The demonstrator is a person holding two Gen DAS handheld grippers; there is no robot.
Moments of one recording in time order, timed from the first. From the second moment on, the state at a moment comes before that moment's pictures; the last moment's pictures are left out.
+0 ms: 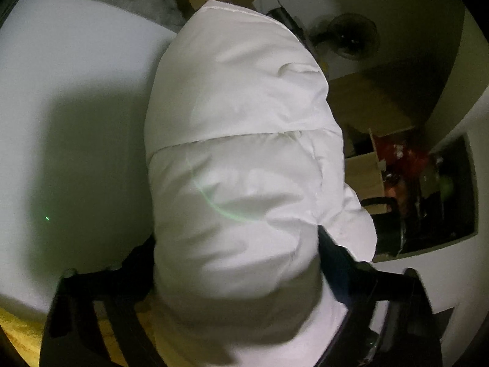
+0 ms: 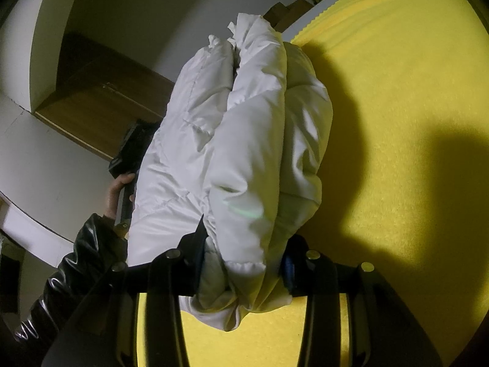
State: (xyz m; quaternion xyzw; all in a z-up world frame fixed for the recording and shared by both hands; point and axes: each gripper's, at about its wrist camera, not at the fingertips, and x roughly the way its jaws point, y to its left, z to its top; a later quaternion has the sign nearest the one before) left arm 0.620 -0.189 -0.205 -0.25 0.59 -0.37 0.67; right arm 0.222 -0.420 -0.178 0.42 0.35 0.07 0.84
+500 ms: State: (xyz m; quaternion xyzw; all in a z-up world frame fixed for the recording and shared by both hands) left arm 0.572 -0.188 -0.110 -0.17 0.51 -0.34 0.77; right arm 0.215 -0.393 -0.139 0.36 0.31 0.08 0.88
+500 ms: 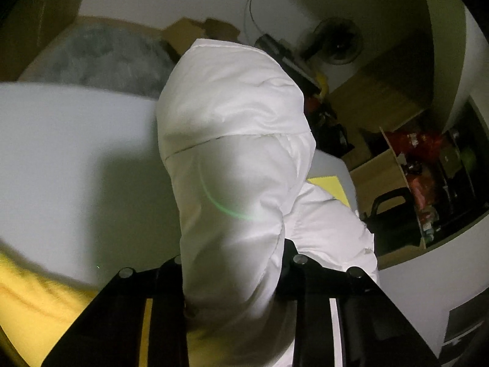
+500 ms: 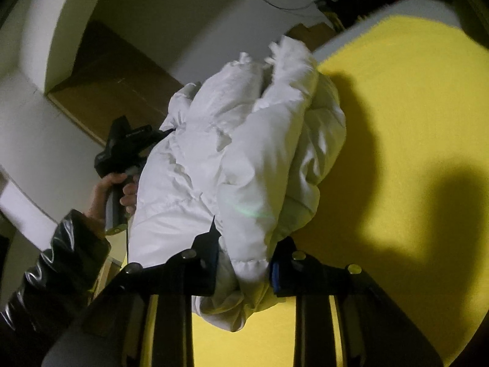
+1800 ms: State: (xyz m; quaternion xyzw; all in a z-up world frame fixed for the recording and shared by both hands) left arm 0.362 -0.035 -0.148 -0.13 0.49 -0.30 0.81; right arm 0.109 -0.296 -0.202 0.31 0.40 0.12 0.85
